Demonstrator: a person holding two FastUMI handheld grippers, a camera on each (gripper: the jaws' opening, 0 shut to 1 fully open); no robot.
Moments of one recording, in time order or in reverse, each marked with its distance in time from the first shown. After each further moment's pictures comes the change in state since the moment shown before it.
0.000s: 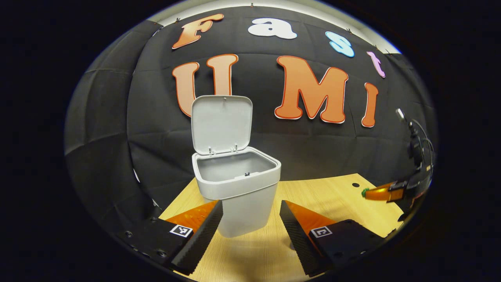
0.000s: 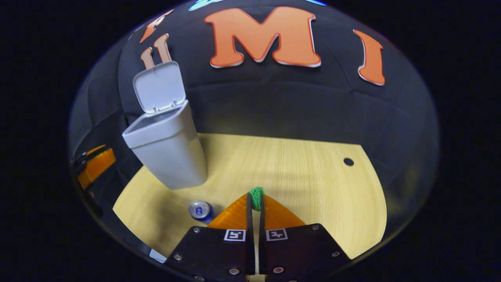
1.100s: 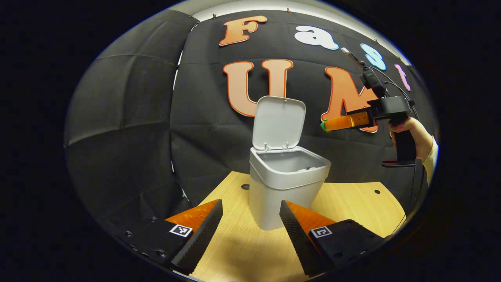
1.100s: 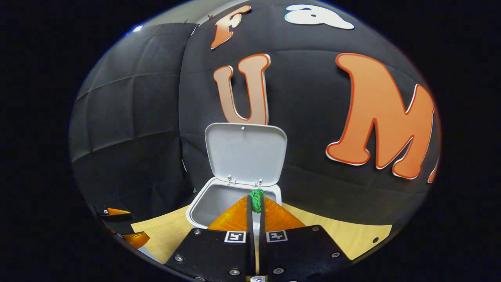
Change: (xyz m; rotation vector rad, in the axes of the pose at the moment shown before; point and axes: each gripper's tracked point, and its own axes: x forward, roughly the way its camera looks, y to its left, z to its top) left arm -0.052 0.130 -0.029 -0.096 0.010 0.207; right arm 0.103 0.237 0.148 -0.258 -0.206 0.339
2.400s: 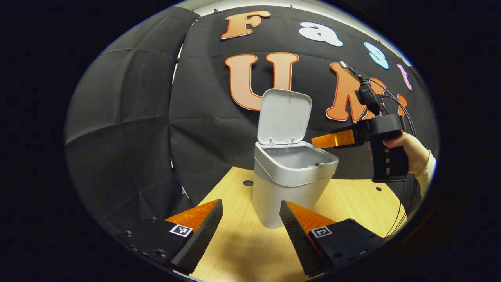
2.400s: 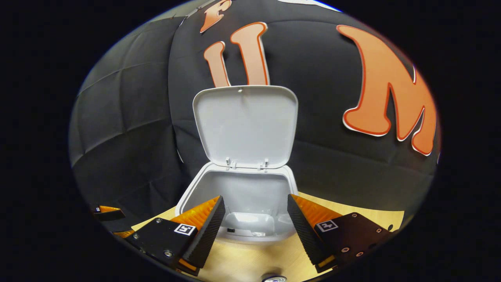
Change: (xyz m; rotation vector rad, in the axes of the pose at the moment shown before) left arm 0.023 0.001 -0.003 0.010 0.035 -0.032; right arm 0.022 -0.015 -0.044 0.071 0.058 -0.064
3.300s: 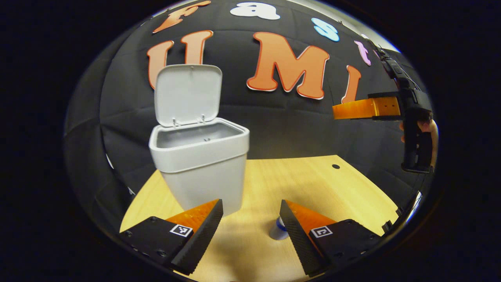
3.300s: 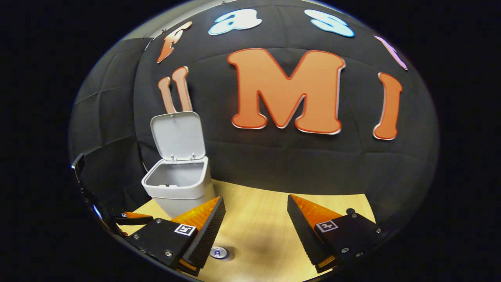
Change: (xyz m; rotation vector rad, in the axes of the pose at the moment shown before) left arm 0.033 -0.219 -0.069 0.120 0.133 -0.365; right arm -0.188 -0.166 -0.067 0.129 -0.090 -0.314
